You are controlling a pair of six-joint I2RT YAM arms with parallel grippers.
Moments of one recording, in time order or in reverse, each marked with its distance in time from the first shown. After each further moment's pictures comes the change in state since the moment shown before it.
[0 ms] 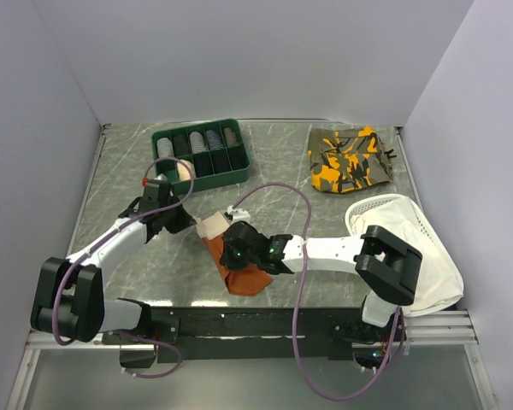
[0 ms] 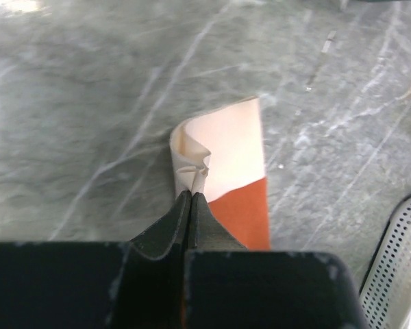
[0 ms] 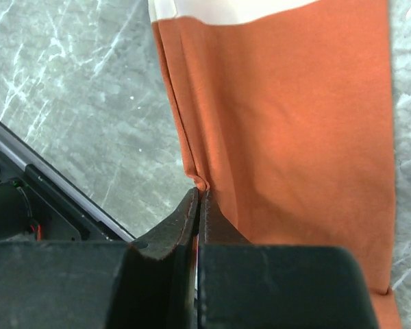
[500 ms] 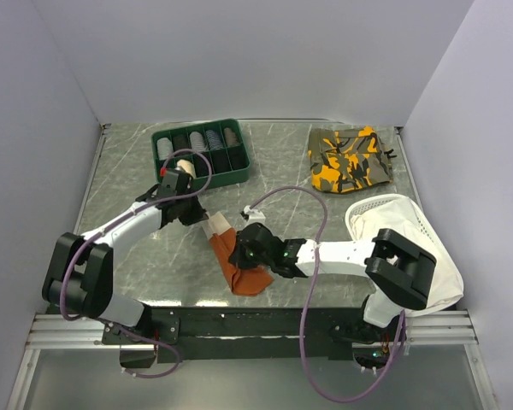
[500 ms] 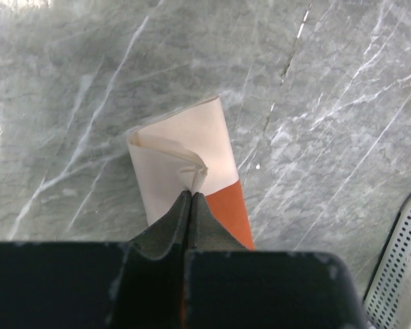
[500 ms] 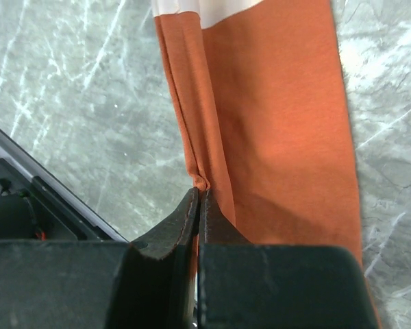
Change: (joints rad) left arm -0.116 0.155 0.166 -0.053 -0.040 -0.003; right arm -0.039 -0.078 -0.163 0.133 0.001 0.063
